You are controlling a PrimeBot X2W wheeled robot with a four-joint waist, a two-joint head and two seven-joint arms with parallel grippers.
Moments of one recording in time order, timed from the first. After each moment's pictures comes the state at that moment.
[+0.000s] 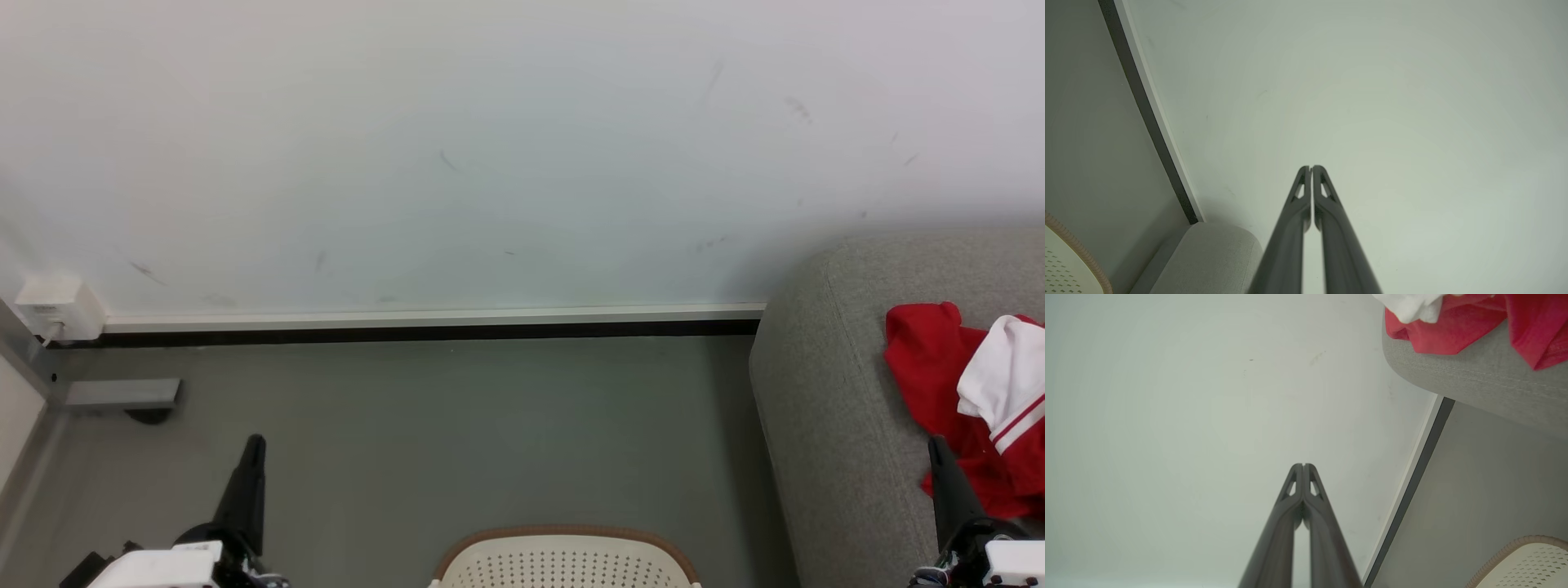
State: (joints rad) left arm -0.11 0.05 0.11 0.25 -1.61 -0.13 0.11; right arm -0.10 -0.05 -0.11 0.25 1.61 0.13 0.11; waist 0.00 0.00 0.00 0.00
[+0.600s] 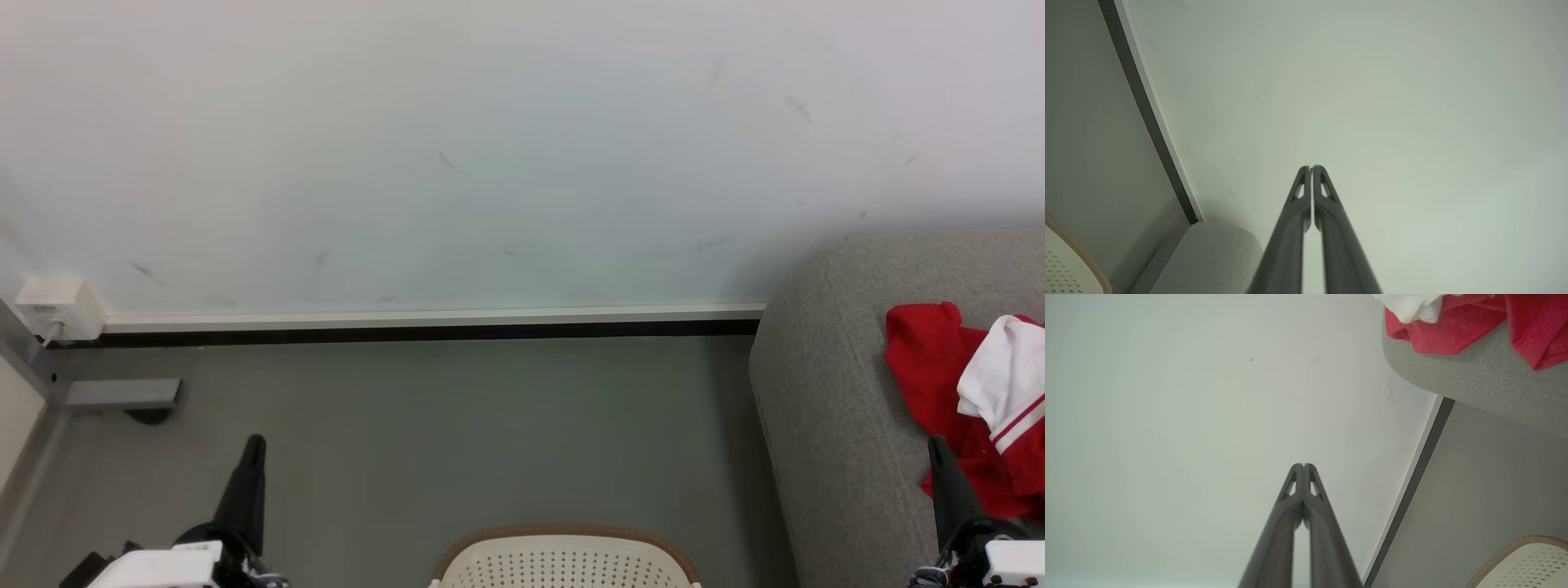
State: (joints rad) left arm -0.11 0.05 0.11 0.25 -1.61 -0.13 0.11; right arm -0.10 -0.05 -0.11 0.25 1.61 0.13 0.11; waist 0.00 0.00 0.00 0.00
